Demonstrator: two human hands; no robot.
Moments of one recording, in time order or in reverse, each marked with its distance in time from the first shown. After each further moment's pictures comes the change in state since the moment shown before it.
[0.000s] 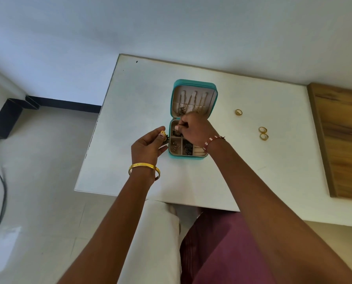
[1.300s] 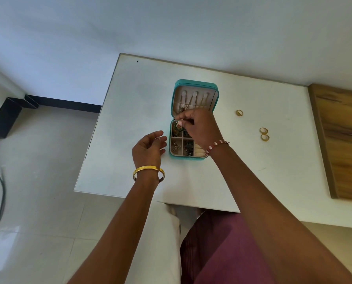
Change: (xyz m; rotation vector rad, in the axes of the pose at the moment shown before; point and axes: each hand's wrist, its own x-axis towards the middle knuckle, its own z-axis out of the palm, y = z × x) left_hand -0.006 -0.004 0.006 0.046 0.159 0.034; right_hand -0.011 -0.005 -0.004 0.224 0.218 -0.079
